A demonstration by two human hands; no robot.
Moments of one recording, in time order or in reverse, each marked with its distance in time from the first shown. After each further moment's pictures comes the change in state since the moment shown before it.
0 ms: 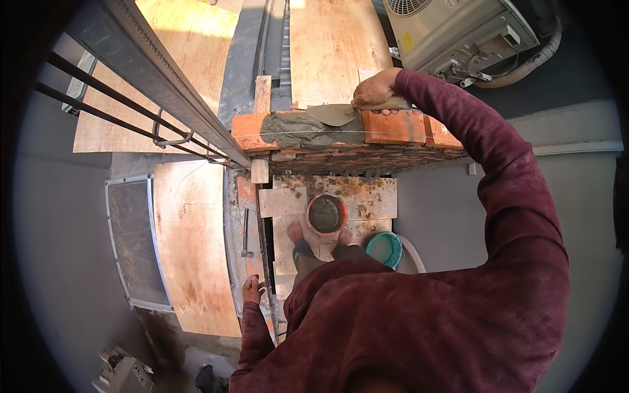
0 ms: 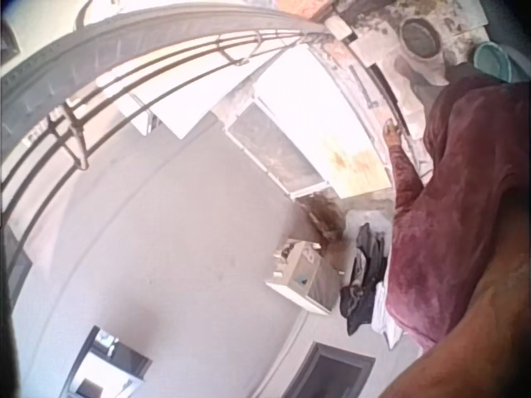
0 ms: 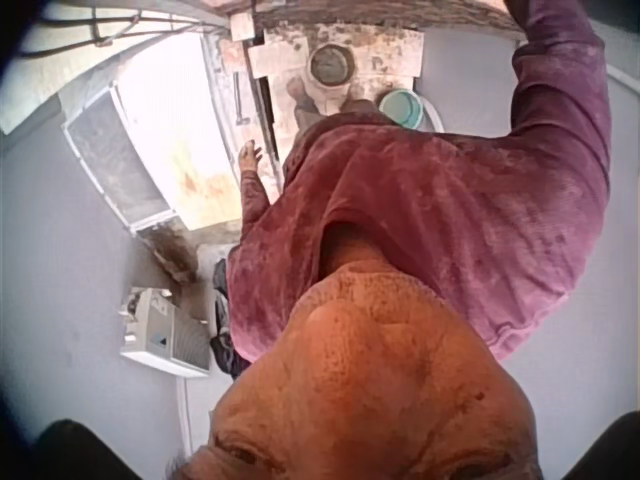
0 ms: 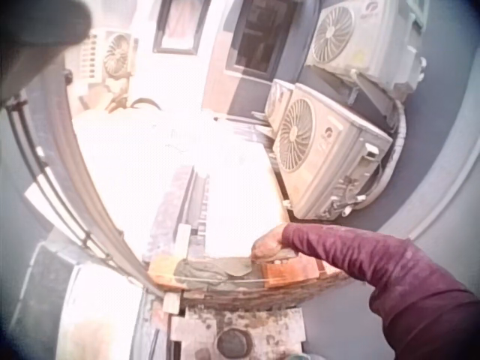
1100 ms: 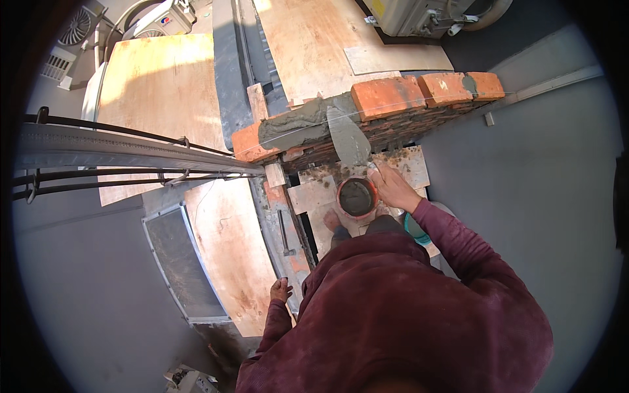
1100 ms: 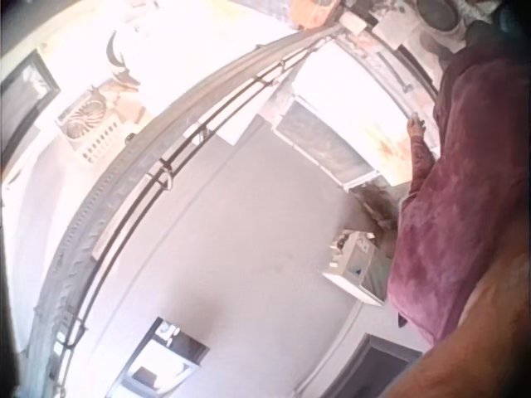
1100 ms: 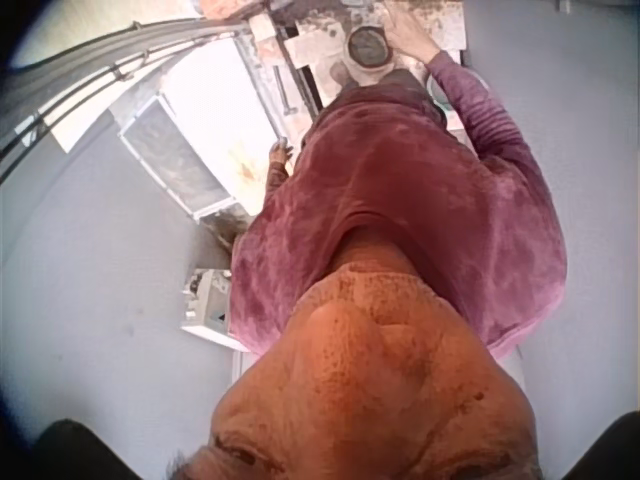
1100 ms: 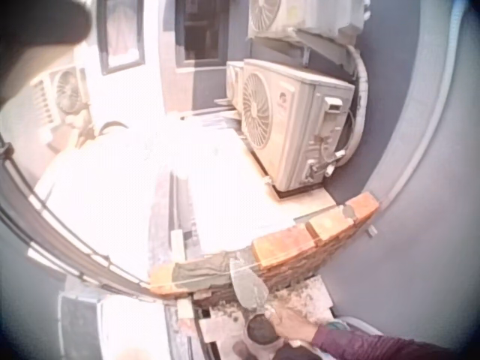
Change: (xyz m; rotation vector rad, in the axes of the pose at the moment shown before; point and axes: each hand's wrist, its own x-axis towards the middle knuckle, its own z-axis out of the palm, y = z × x) left_hand 0.014 0.027 -0.066 0.353 -0.075 -0.123; right_hand 0.005 0.055 0.300 0.551 0.959 -0.341
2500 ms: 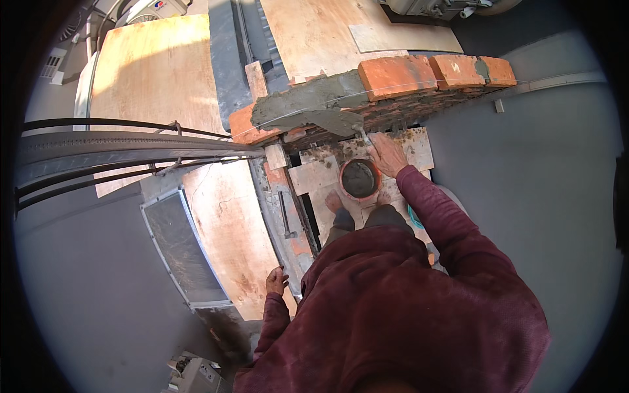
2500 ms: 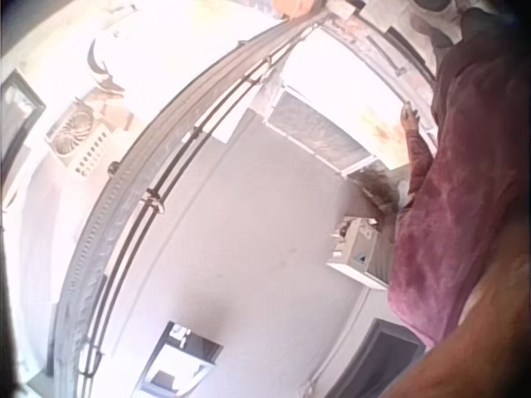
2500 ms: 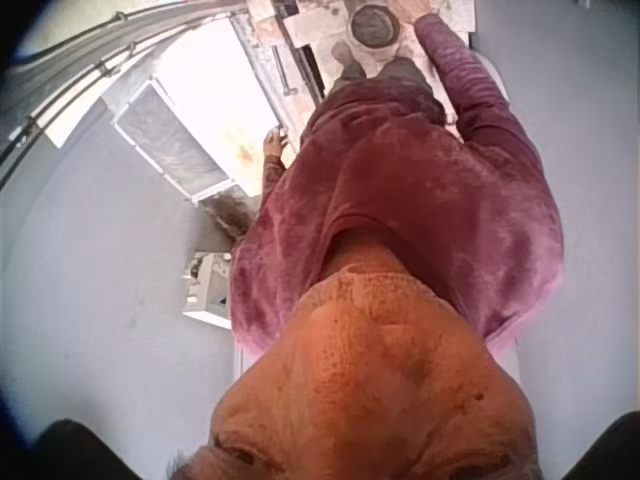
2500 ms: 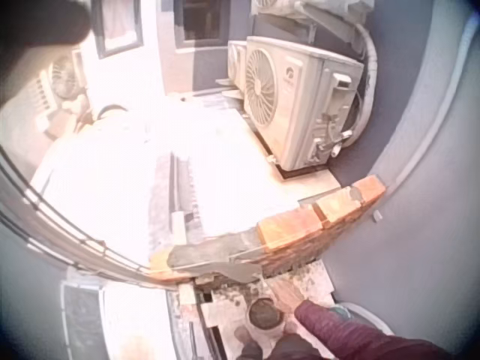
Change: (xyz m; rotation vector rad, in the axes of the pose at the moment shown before) left_hand -0.024 0.016 -0.016 -0.016 0.003 0.073; right_hand 0.043 0.092 0.051 -0.386 0.138 -0.198
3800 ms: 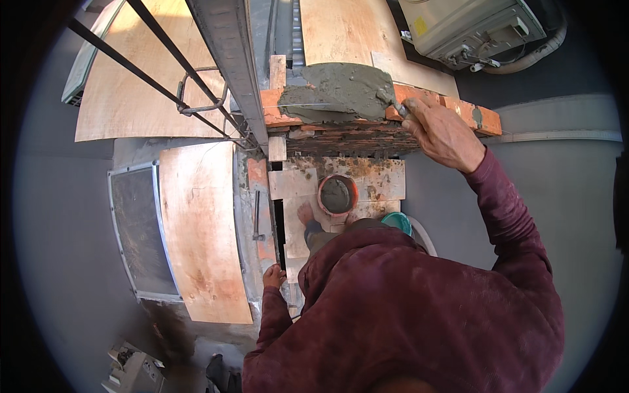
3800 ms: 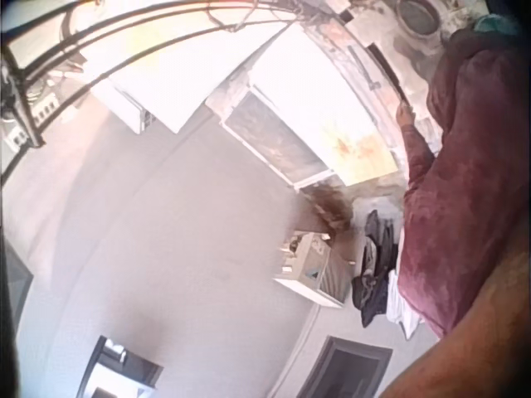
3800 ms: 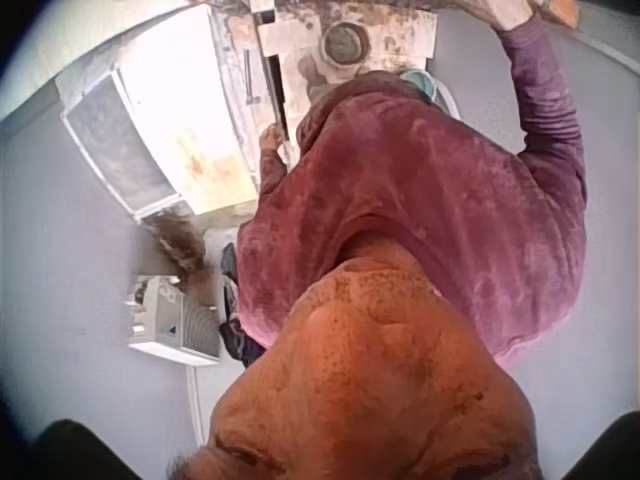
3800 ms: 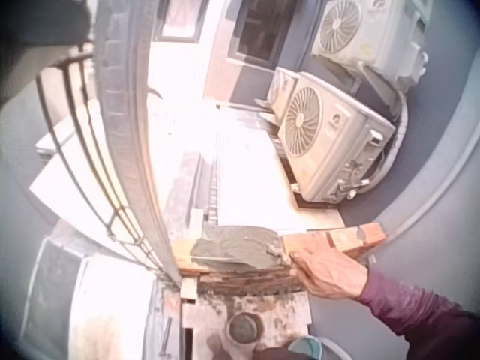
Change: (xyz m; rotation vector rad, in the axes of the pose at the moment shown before) left_hand 0.042 -0.096 0.082 -0.513 -0.077 -0.152; right_hand 0.072 -0.205 -0.227 -0.408 -0.284 -0.350
